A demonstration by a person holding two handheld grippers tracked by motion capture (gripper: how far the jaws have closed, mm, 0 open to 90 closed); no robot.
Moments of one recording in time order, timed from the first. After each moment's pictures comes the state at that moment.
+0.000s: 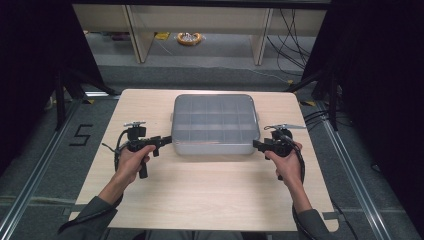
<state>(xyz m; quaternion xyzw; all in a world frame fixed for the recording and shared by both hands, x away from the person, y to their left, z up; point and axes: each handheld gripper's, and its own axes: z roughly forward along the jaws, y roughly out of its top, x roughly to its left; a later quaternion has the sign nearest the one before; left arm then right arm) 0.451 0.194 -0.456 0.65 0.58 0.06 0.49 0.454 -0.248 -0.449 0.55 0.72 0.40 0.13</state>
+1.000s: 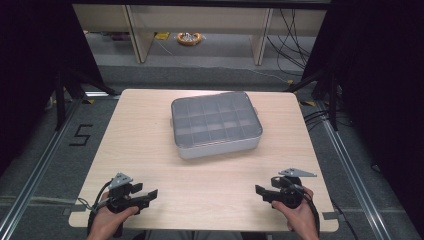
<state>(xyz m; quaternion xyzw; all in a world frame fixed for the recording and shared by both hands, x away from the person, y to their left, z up) 0.298 0.218 -0.497 0.74 0.51 0.13 0.41 0.324 -0.258 -0.481 0.53 0.75 0.38 0.10</state>
